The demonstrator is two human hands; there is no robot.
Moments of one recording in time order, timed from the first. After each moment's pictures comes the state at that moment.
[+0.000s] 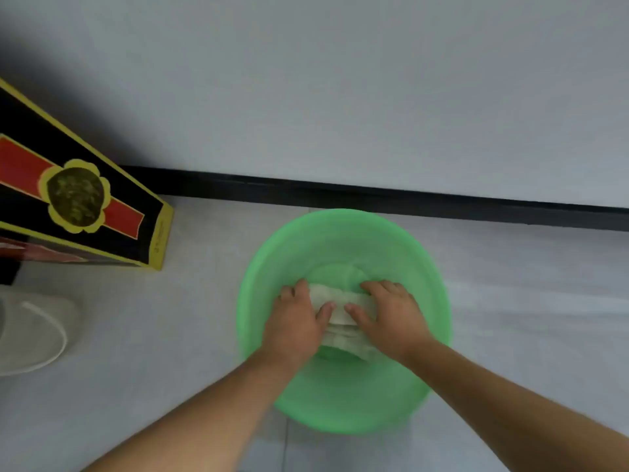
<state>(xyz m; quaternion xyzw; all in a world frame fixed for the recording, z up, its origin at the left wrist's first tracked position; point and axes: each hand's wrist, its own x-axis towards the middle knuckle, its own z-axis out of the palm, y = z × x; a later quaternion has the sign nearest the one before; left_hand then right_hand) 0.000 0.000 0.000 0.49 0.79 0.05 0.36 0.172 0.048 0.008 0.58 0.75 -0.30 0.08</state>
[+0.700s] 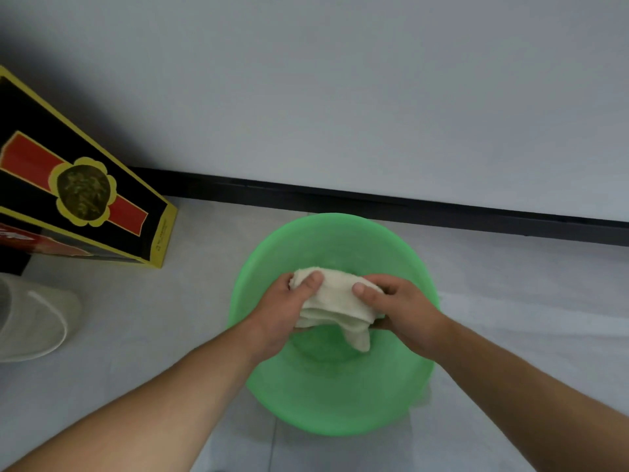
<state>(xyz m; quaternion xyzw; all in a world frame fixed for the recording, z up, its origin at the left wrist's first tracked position) -0.009 0.015 0.036 0.15 0.63 0.36 0.67 0.192 0.074 0.047 0.49 0.41 -0.76 -0.13</state>
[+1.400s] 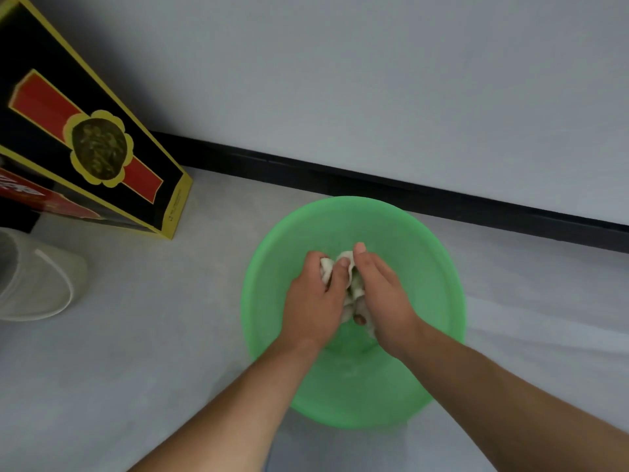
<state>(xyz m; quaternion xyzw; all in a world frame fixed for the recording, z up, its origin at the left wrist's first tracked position) 0.025 0.005 0.026 0.36 0.77 0.38 0.37 0.125 0.053 0.032 0.55 0.39 -0.71 -0.21</state>
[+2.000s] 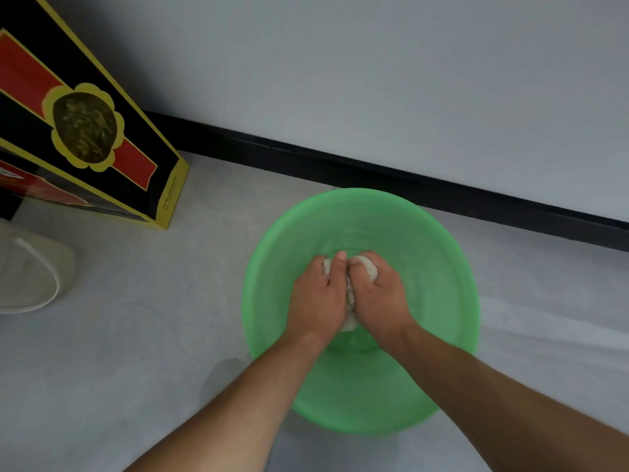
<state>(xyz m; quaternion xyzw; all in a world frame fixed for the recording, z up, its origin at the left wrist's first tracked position) 0.023 0.011 0.007 0.29 0.79 0.36 0.40 0.113 0.048 0.012 0.60 0.49 -0.59 -0.23</state>
